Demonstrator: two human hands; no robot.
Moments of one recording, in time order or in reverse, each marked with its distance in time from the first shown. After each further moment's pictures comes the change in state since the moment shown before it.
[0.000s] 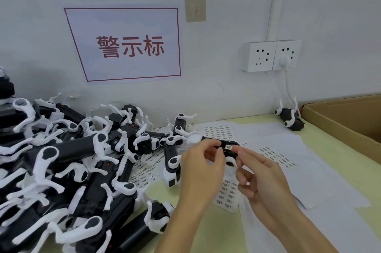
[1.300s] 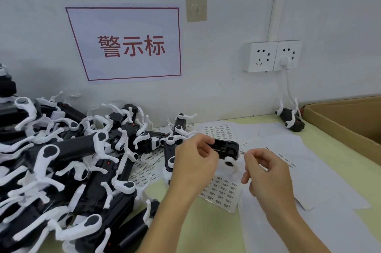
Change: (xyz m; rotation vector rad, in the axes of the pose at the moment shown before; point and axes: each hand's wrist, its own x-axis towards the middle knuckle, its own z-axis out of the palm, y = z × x) left_hand 0.014 0.000 -0.014 0.104 -0.070 -0.085; right_hand 0.010 0.012 -0.016 -0.465 0.240 -0.306
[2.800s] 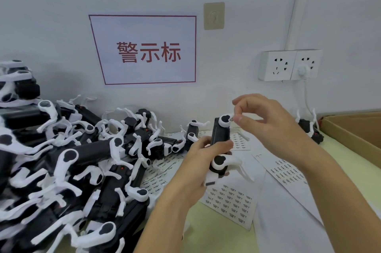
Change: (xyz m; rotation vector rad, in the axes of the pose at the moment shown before) left_hand 0.017 0.010 -0.021 -0.774 -0.286 -0.385; right_hand 0.048 -0.114 0.017 -0.351 -0.480 -0.454
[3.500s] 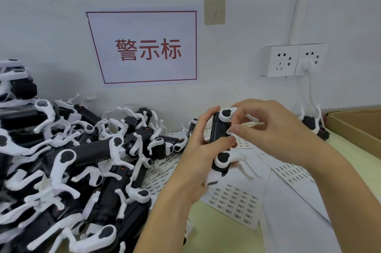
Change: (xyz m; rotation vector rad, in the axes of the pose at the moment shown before) left_hand -0.004 0.009 -0.005 0.023 -0.142 0.209; right_hand 0.002 0.006 0.005 -0.033 -0.099 -0.065
